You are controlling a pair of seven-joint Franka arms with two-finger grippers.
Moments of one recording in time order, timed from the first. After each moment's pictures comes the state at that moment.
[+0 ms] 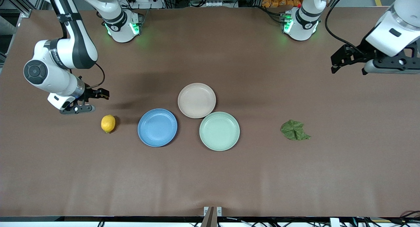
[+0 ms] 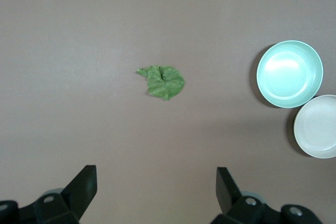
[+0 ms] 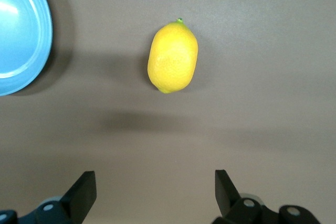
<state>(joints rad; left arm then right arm) -0.09 -0.03 -0.13 -1.56 -0.02 1.58 -0.16 -0.02 0.08 0.04 -2.21 -0.03 2.13 -0.07</state>
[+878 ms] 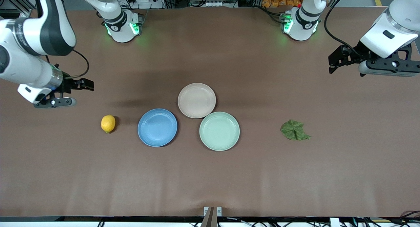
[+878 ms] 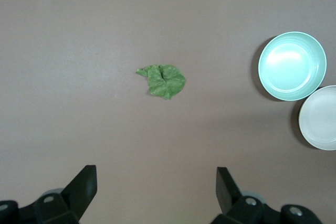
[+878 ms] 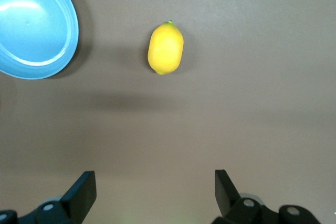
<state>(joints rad) -0.09 -0.02 -0.13 -1.56 -0.01 1.58 -0.11 -0.02 0.01 0.04 -1.96 -0.03 1.77 -0.07</state>
